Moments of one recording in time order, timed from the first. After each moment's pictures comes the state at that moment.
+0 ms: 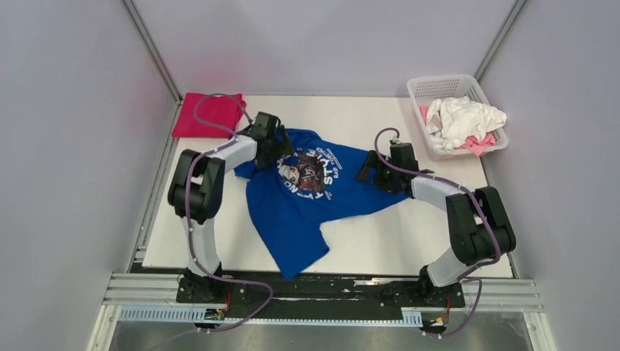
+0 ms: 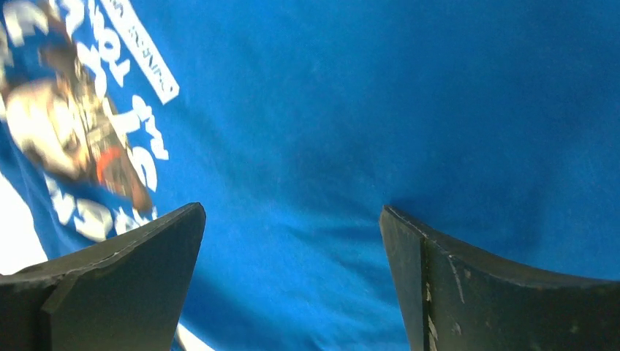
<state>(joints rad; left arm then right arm) -0.35 1.89 1.23 -0.30 -0.07 -0.72 0.25 1.63 0.82 -0.03 -0.20 0.57</state>
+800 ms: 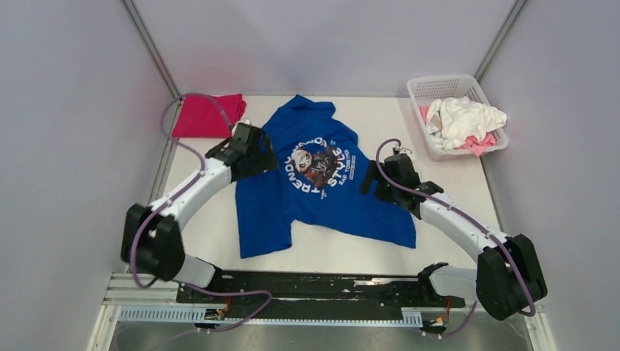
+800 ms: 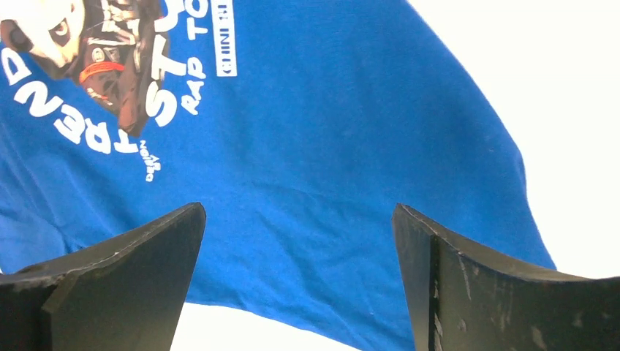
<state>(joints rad) -0.39 1.57 1.17 -0.55 -0.21 -0.61 0.44 1.24 0.73 -0.32 0.11 0.64</state>
